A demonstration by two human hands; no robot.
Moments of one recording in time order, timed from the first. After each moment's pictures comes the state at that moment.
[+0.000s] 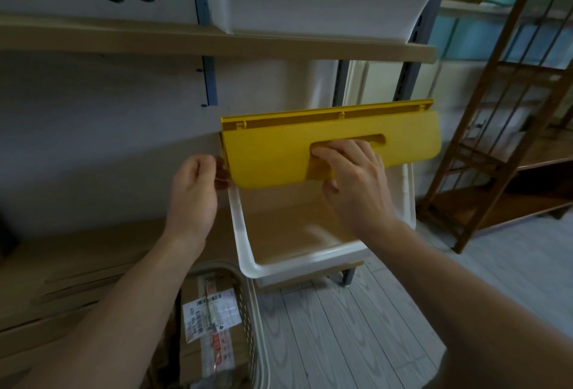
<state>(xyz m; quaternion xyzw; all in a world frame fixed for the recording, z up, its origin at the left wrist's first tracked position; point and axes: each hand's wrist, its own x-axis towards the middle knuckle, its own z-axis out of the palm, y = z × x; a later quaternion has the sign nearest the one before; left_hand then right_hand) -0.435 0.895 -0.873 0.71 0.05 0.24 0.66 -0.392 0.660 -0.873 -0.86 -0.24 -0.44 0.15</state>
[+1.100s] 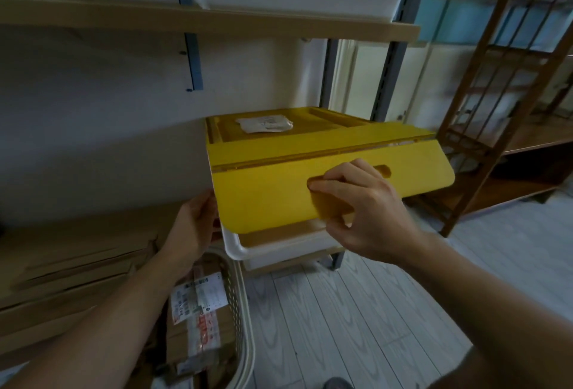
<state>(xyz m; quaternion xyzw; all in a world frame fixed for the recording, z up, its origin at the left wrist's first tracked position) -0.440 0.894 -0.947 0.74 -0.02 0.08 0.67 -0.444 0.609 -0.884 -0.87 -0.36 -0.30 0.15</state>
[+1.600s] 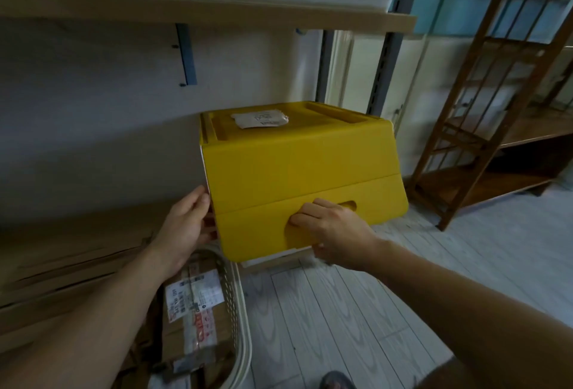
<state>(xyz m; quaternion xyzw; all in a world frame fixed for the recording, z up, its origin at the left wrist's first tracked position) -0.430 0.902 -0.955 0.69 0.04 0.02 0.73 -0.412 0.619 -0.950 -0.89 -0.42 -0.16 0.03</state>
